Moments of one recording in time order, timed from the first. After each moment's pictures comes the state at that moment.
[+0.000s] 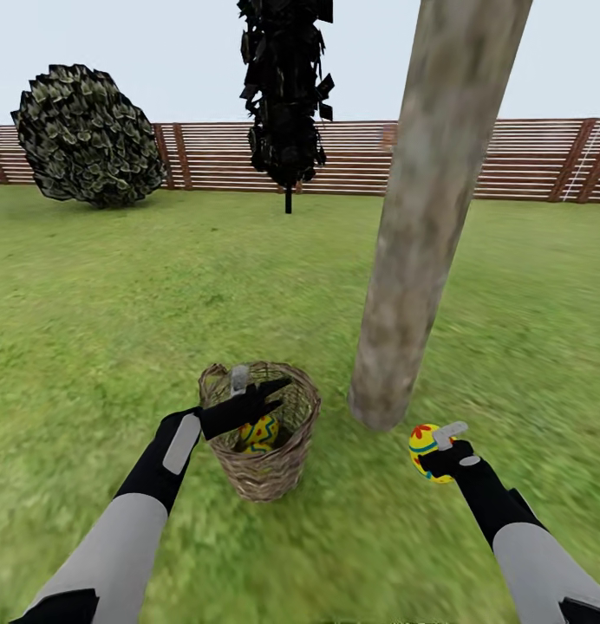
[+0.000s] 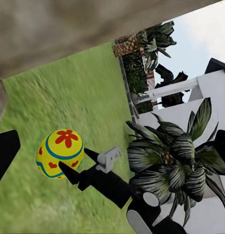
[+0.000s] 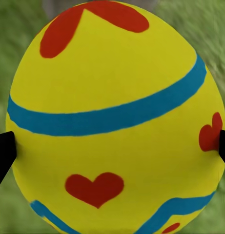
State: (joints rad) left arm -0.77 -0.10 0.16 -0.79 0.56 0.84 -0.74; right arm -0.71 -0.11 -0.26 -0.55 0.63 0.21 0.20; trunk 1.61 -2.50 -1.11
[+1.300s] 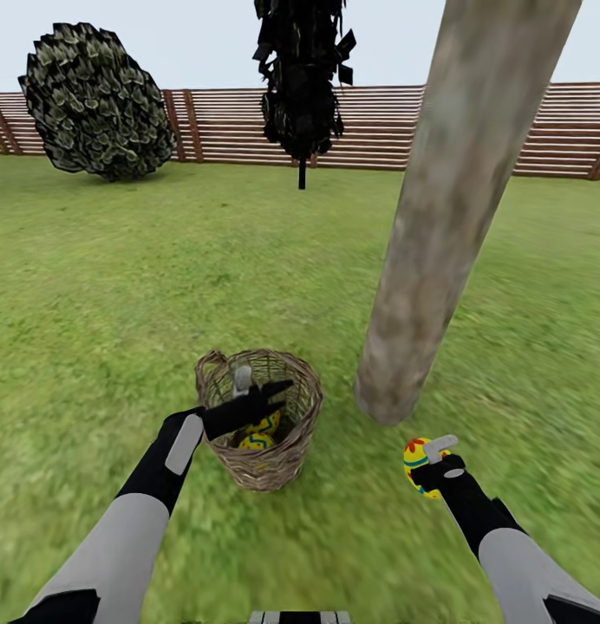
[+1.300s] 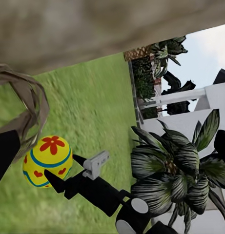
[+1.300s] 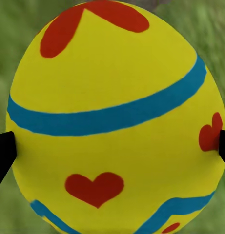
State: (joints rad) left arm -0.77 -0.10 0.14 -0.79 0.56 0.84 -0.74; right arm -0.71 -0.07 -0.26 -0.45 0.62 0.21 0.08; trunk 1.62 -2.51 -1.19
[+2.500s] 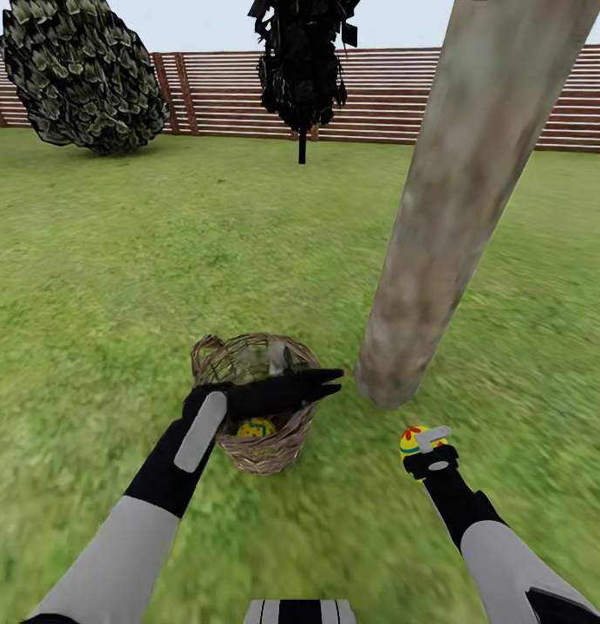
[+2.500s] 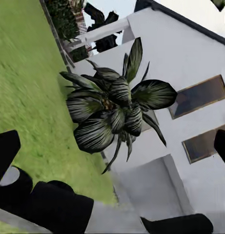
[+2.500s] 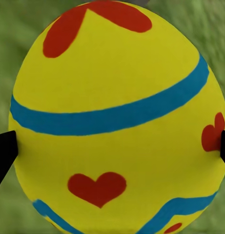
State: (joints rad) left arm -0.74 -0.10 -0.21 -1.16 0.83 1.01 -0.82; right arm -0.73 -0.01 -0.27 -0.46 0.62 0.21 -0.06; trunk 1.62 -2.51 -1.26
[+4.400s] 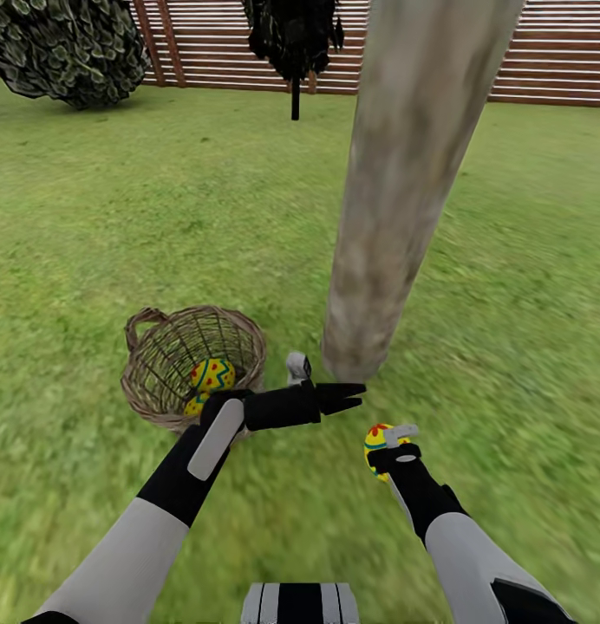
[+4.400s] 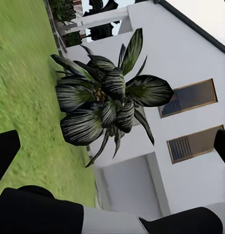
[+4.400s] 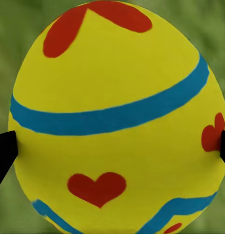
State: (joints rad) left arm -0.74 -0.11 -0.33 -1.14 0.89 0.97 -0.82; right arm -0.76 0.11 -0.27 -0.45 0.51 0.24 -0.07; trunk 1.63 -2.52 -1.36
